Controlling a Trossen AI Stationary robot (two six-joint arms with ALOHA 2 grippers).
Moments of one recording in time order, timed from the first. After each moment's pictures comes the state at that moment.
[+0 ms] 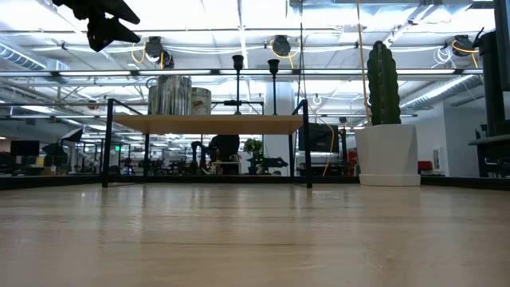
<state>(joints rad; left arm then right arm) 0.31 0.67 0.88 -0.70 0.16 -0.27 1.14 1.28 1.08 -0.99 -0.22 2.08</state>
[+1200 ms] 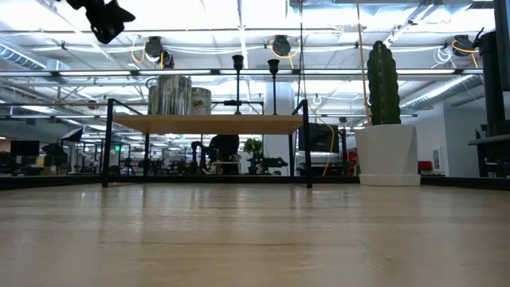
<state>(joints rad) 0.31 0.67 0.88 -0.68 0.44 -0.15 0.89 1.27 1.24 -1.07 0.00 1.63</state>
